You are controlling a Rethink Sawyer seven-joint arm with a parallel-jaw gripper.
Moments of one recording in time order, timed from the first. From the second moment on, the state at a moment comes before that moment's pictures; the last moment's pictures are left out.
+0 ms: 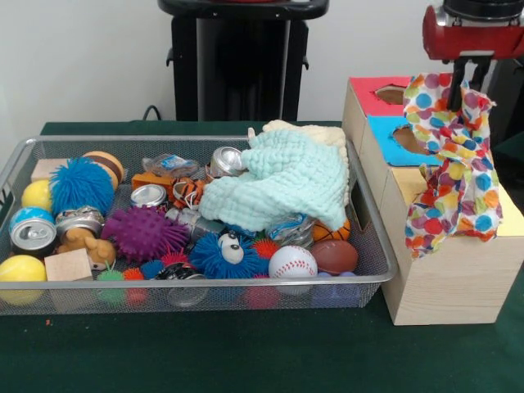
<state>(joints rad) -0.15 -0.76 0.32 1.55 -0.20 0.89 2.03</state>
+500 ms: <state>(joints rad) -0.15 -0.65 0.32 1.54 -0.27 0.85 2.03</state>
